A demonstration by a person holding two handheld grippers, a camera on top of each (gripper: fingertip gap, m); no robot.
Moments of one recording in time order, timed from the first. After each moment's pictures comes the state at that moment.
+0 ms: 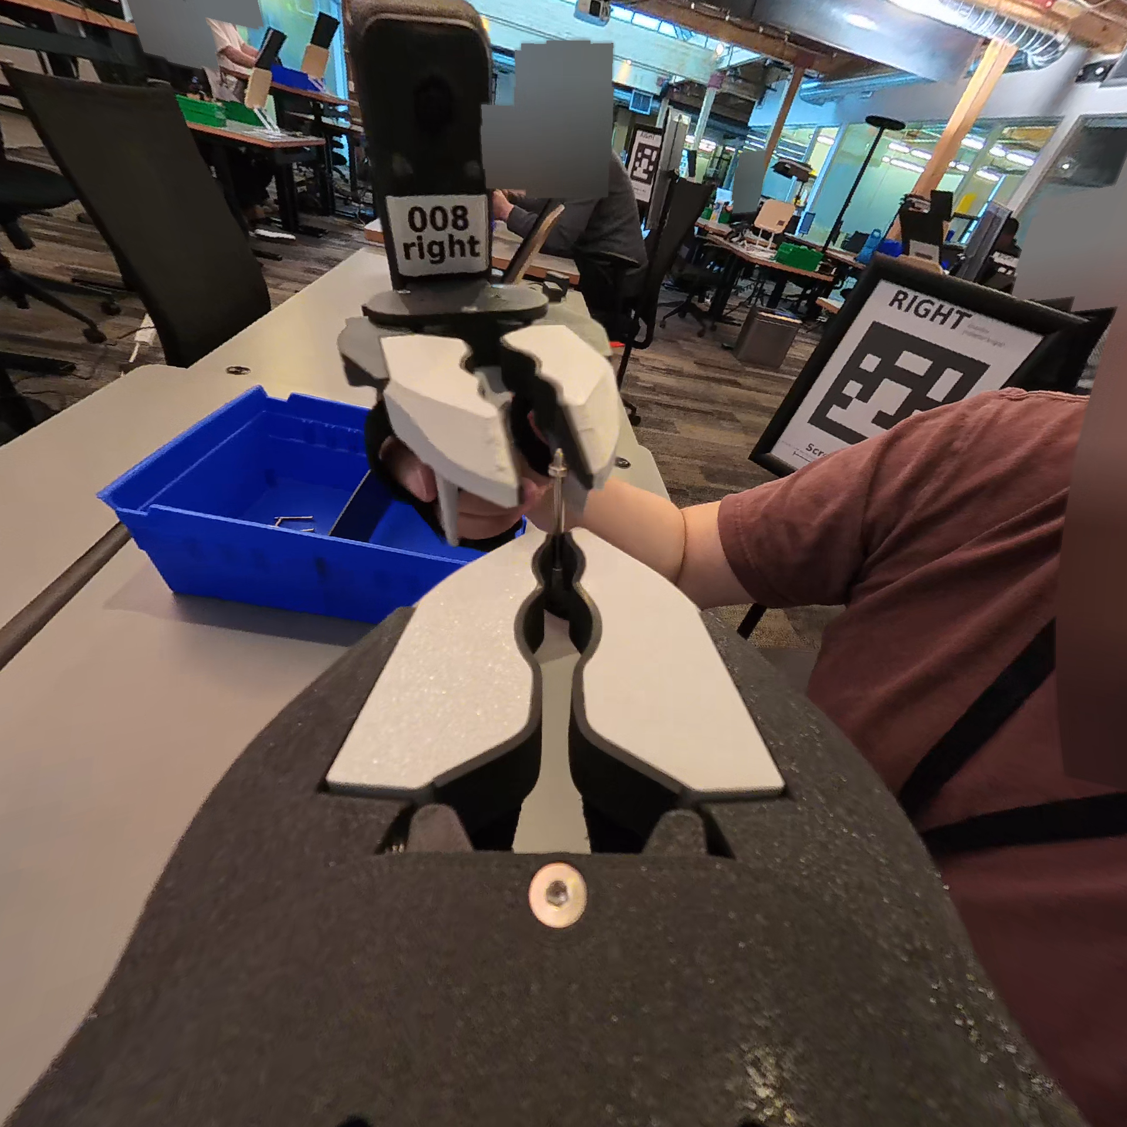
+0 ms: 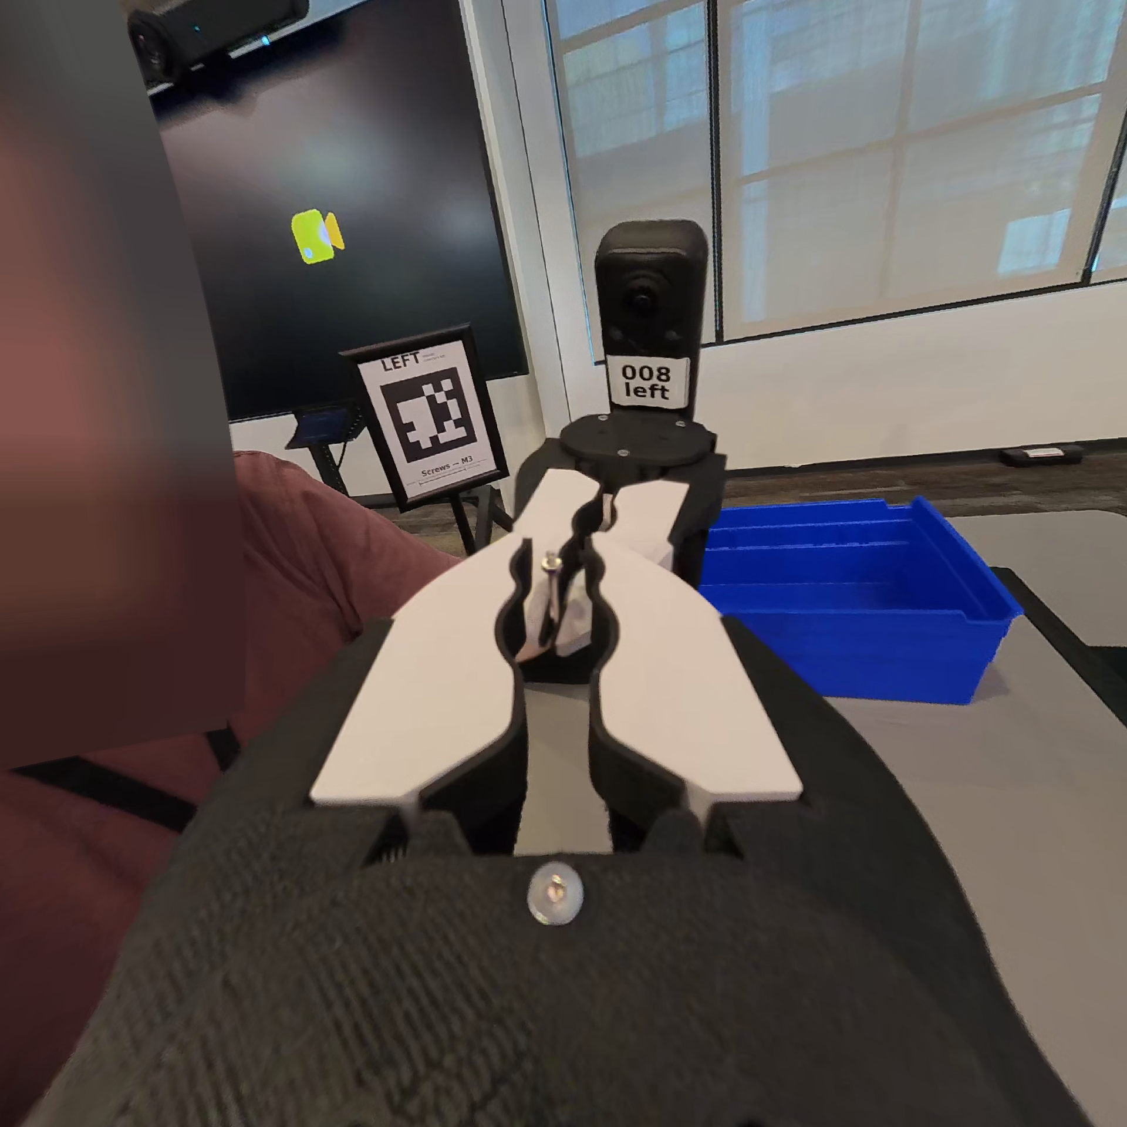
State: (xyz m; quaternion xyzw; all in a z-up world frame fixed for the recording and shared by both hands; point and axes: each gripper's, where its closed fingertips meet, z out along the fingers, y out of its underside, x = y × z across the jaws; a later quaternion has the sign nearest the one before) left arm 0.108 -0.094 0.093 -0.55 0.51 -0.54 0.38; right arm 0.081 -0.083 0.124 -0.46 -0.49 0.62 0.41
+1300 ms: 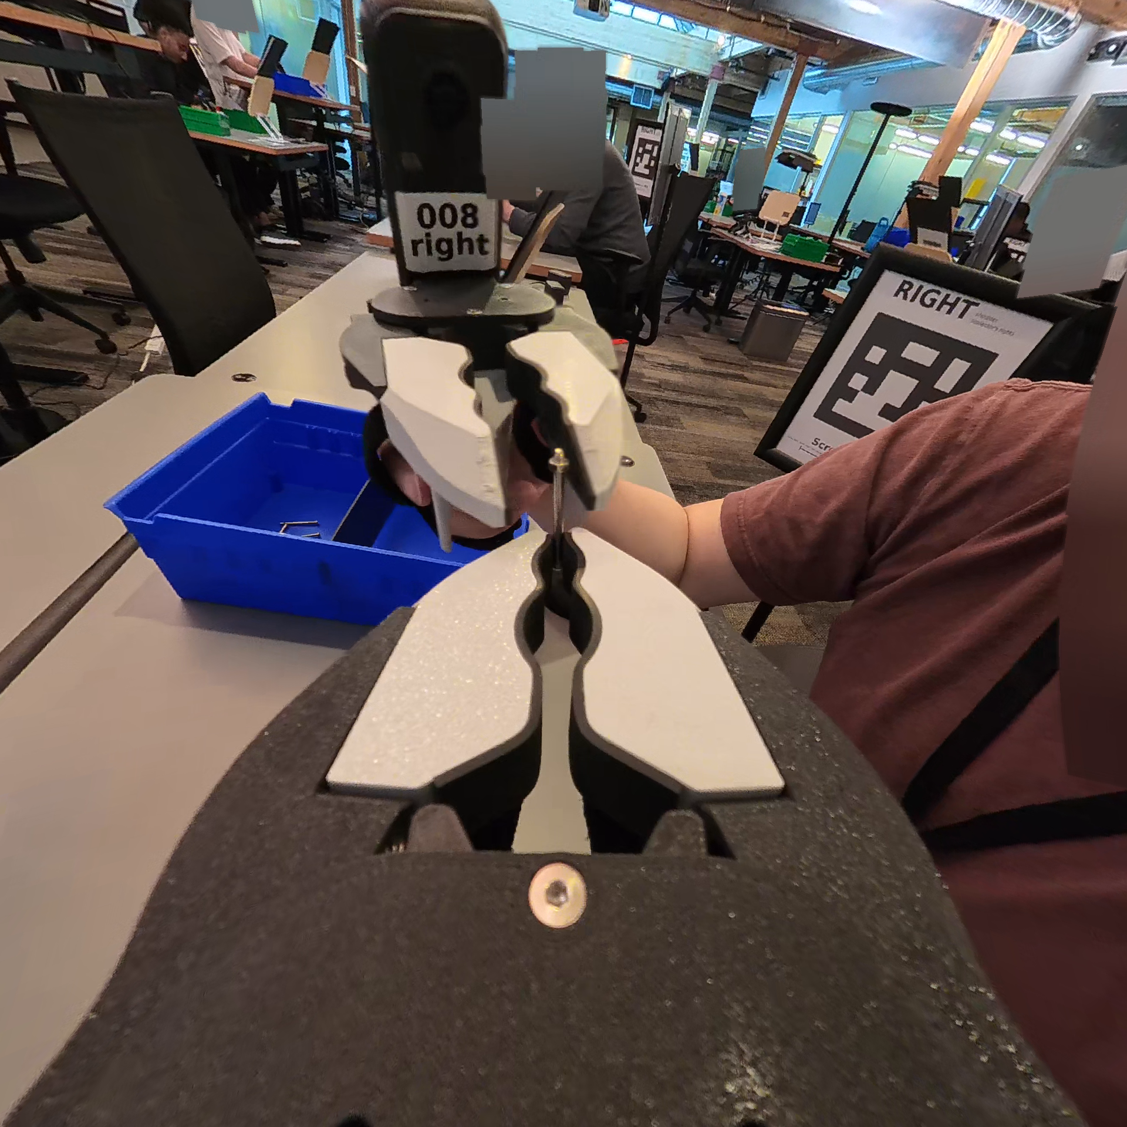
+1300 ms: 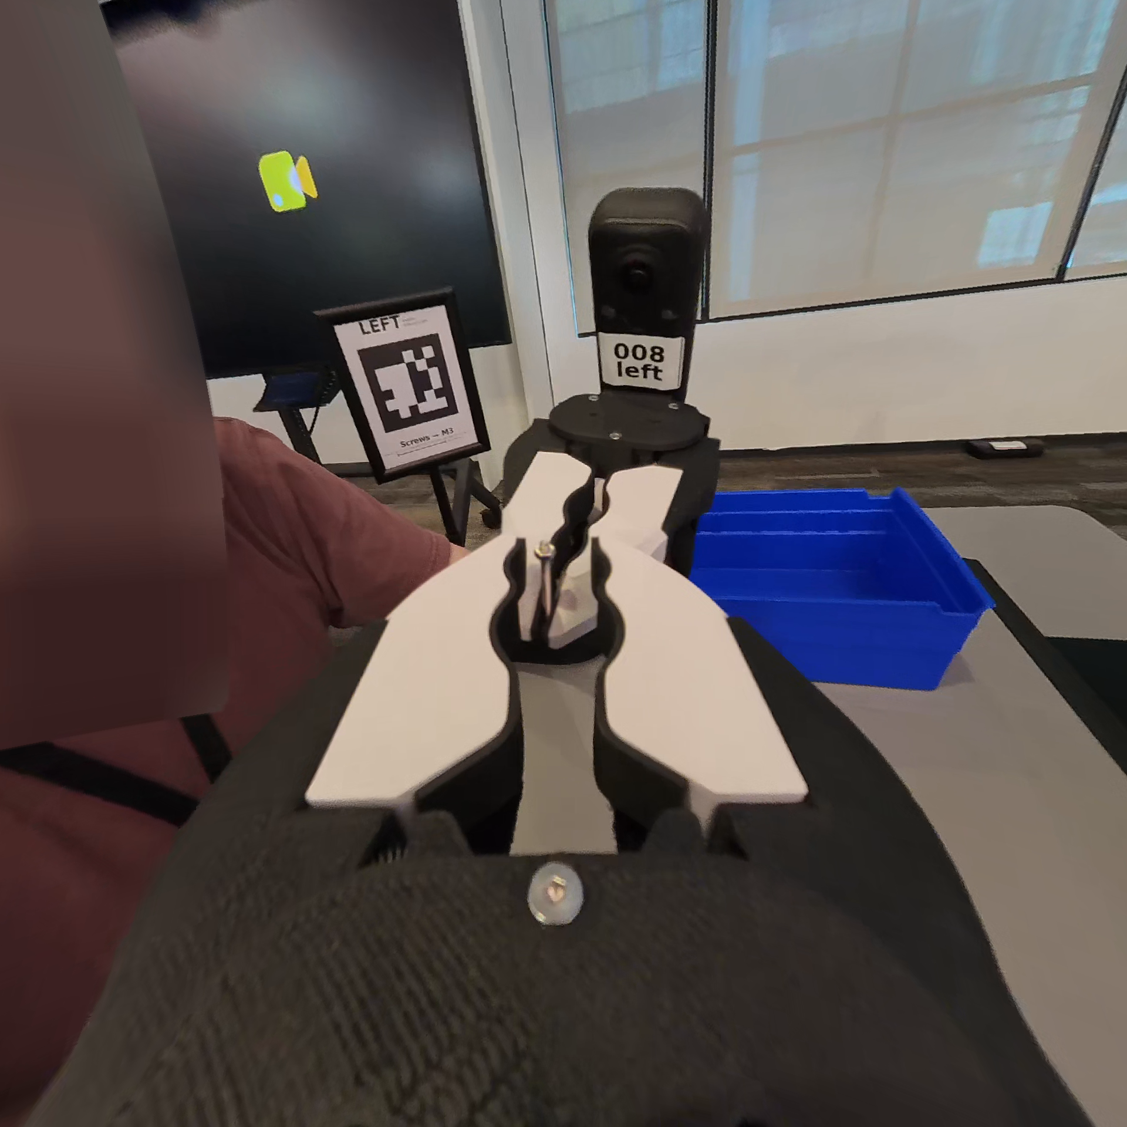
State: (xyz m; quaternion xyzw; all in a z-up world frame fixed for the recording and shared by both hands) left arm 0.108 -0.097 0.095 -0.55 0.52 -0.53 0.39; right arm 0.079 -0.086 0.120 -0.47 -0.51 0.59 0.42
